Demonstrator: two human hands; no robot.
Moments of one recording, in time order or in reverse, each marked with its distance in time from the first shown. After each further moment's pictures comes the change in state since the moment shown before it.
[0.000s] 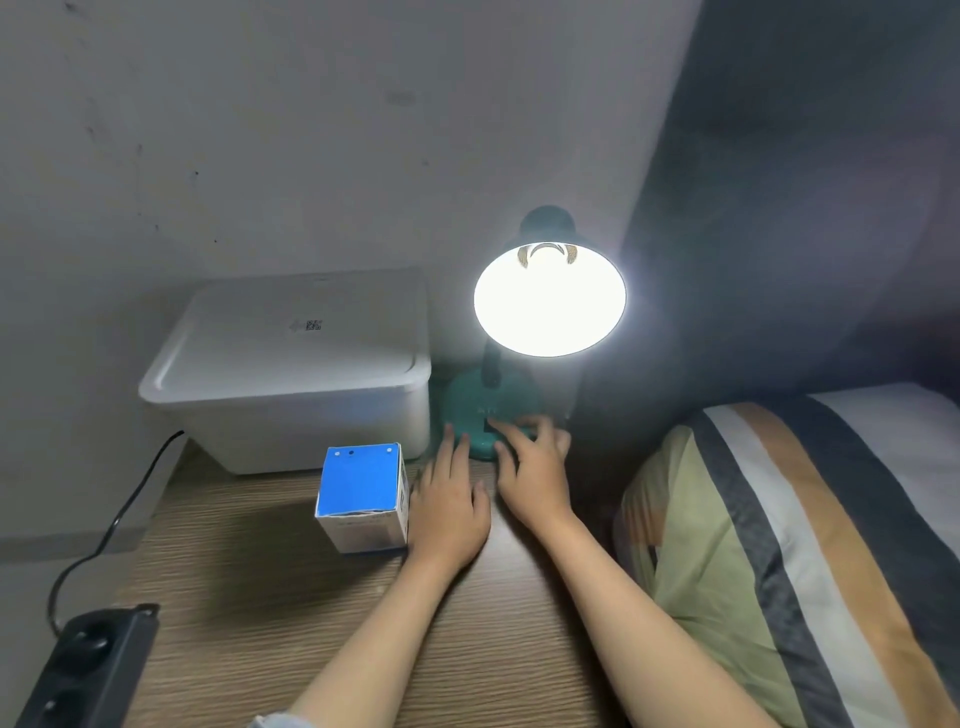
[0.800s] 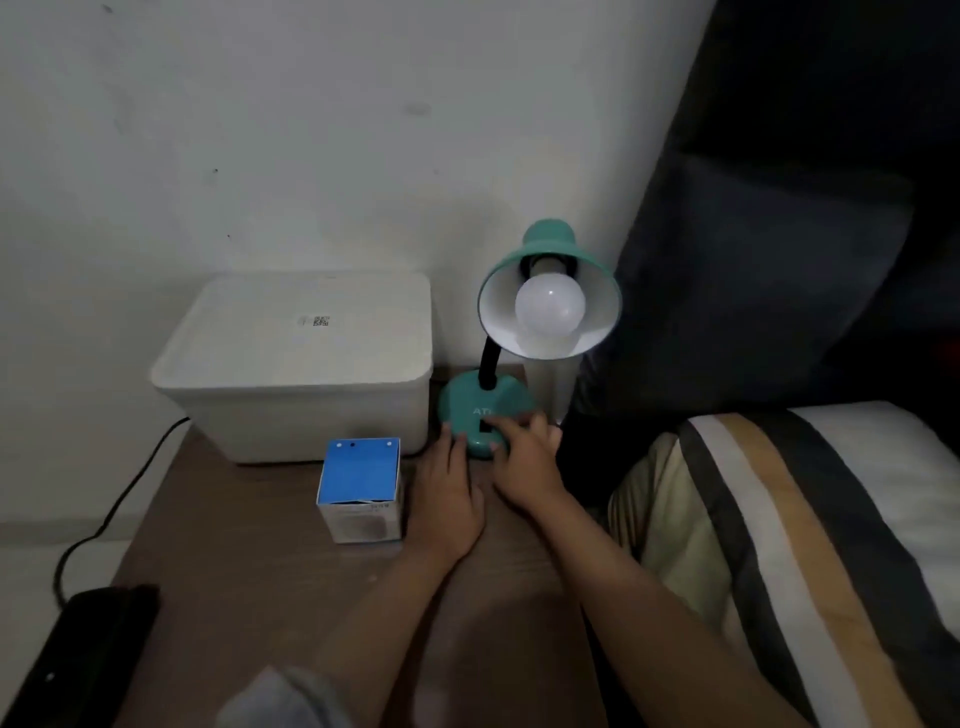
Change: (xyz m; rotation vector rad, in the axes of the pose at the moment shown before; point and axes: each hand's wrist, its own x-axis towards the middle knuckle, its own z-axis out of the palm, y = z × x) left_hand 0.004 -0.008 0.011 -0.047 0.027 0.095; right_hand 0.014 -0.007 -0.011 -0.065 -0.202 0.093
